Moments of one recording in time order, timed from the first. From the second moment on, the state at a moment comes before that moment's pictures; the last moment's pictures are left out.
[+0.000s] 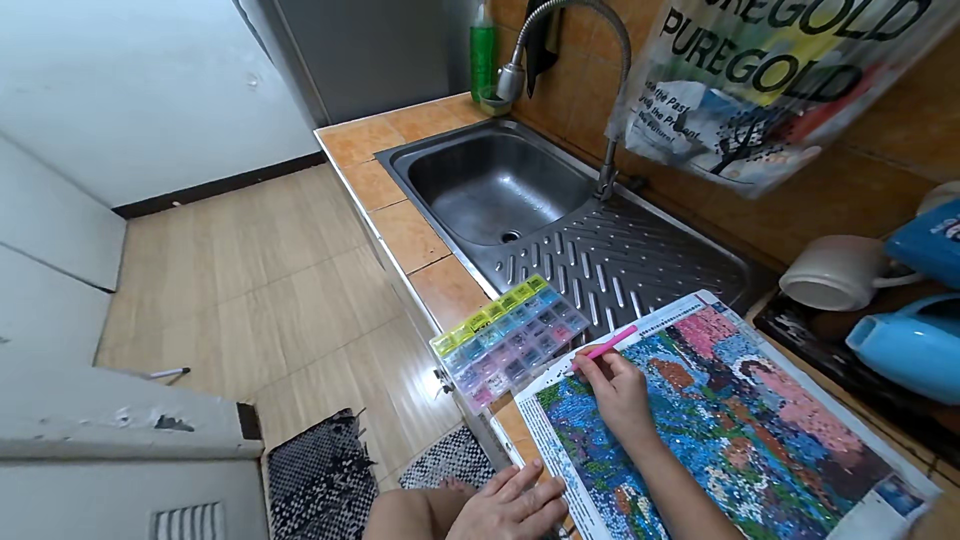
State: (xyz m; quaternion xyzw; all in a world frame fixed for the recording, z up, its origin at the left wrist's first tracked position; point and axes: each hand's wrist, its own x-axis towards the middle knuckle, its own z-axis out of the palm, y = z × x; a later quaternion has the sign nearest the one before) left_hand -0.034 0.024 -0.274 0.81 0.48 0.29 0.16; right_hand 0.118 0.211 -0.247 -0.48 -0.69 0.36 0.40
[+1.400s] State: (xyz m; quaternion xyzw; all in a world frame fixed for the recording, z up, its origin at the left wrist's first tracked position) left_hand -0.034 0.023 -0.277 0.82 0.51 0.24 0.09; right_hand 0.190 0.113 -0.231 -0.52 -0.49 0.50 0.48
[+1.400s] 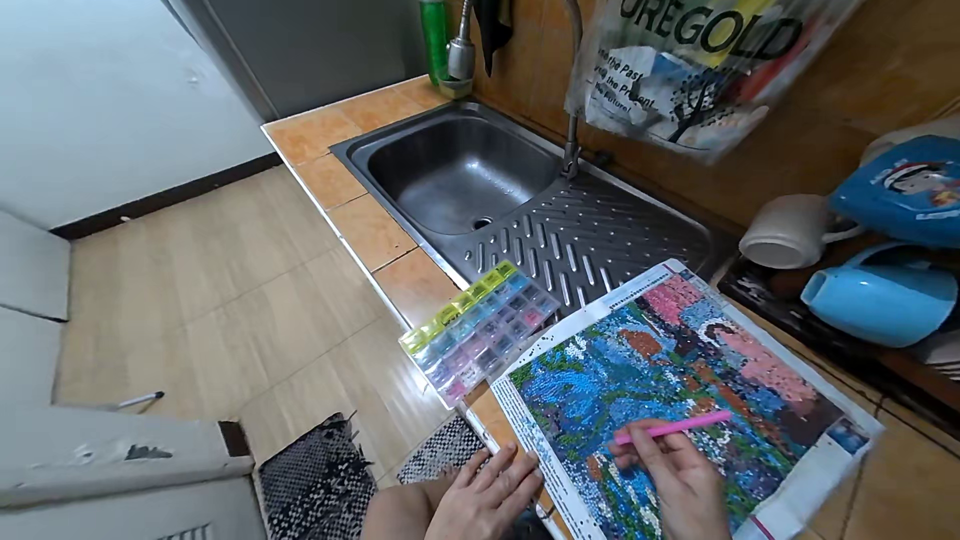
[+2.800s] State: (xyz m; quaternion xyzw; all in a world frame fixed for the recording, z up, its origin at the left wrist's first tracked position) left_hand -0.032 0.024 -0.278 0.81 0.51 0.26 0.09; right_hand 0.175 0.116 -0.258 -0.47 -0.66 0.36 0.46
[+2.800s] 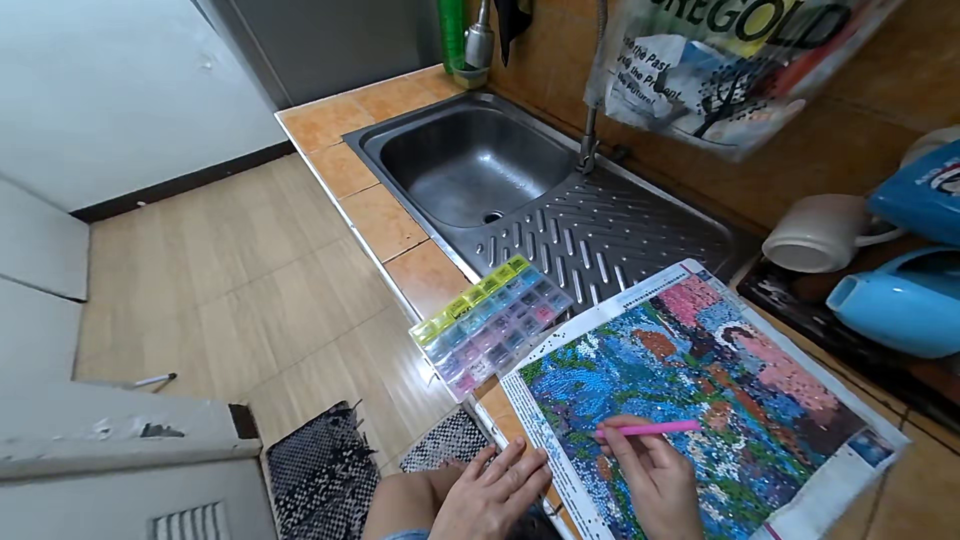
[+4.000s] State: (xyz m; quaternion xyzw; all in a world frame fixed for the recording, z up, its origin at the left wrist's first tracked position) left_hand -0.034 0.025 -0.274 0.81 0.50 0.27 0.13; right_hand 0.147 0.190 -0.232 -0.48 -0.69 0.32 0.44
